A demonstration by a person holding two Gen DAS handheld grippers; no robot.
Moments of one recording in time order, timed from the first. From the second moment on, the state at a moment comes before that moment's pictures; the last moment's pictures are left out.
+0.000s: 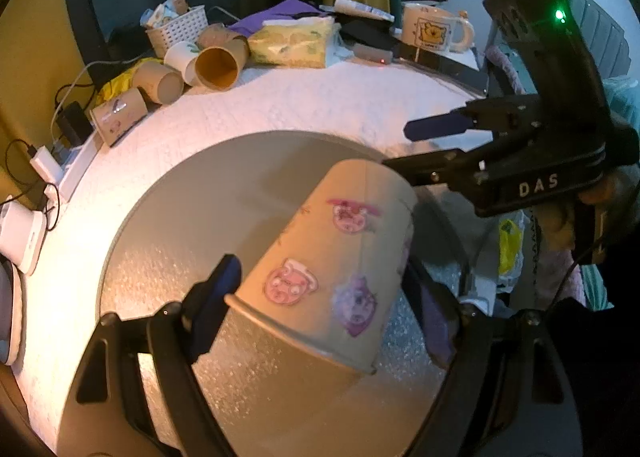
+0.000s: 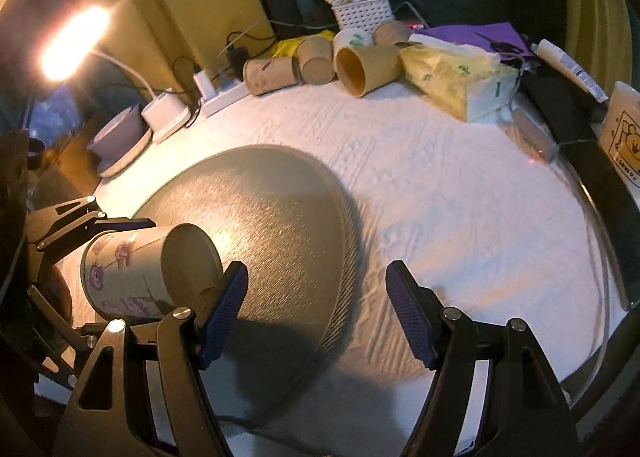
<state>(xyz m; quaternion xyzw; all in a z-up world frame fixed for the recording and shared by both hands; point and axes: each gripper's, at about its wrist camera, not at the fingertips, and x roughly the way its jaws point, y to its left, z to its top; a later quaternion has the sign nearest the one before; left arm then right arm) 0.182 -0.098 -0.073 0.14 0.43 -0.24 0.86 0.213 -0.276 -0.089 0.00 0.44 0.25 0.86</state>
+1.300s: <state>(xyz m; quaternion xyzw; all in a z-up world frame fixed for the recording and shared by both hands) 0.120 0.009 -0.093 -0.03 0.46 -0.09 0.88 0.161 -0.214 -0.071 -0.13 0.43 0.33 0.83</state>
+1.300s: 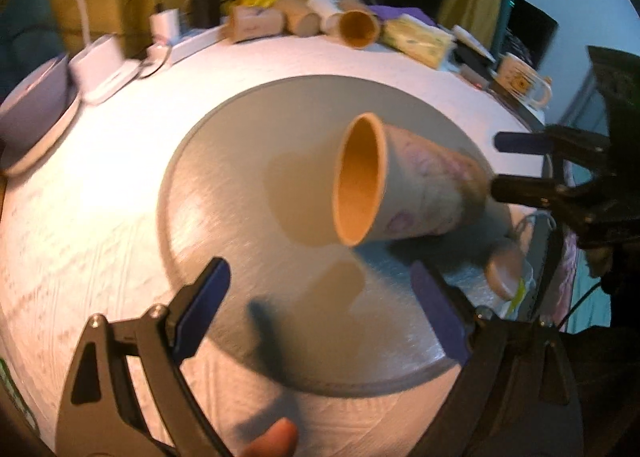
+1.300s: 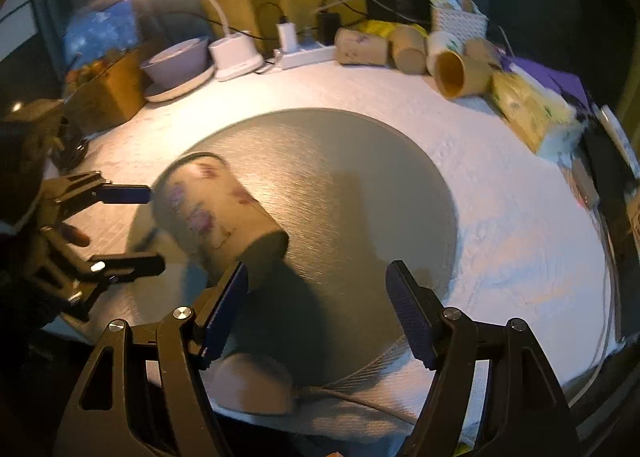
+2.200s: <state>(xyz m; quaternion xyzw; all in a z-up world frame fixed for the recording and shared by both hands) 0.120 0.072 -0.095 -0.15 0.41 -0.08 0.89 0.212 -0.089 -0.087 -0.34 0.46 0.39 0.73</state>
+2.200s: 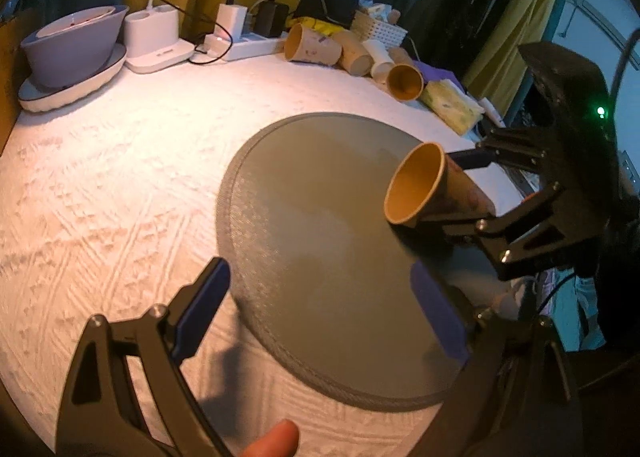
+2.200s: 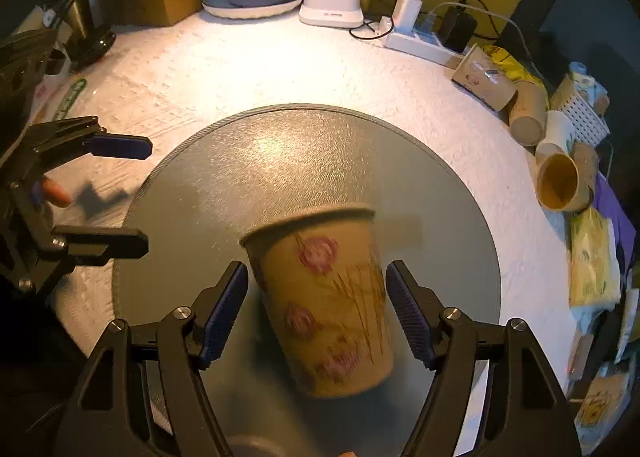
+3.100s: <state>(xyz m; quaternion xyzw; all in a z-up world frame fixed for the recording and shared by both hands) 0.129 0.084 -0.097 -0.17 0.40 -0.08 0.90 0.231 -0.061 -0.084 -0.33 0.46 0.41 0.72</state>
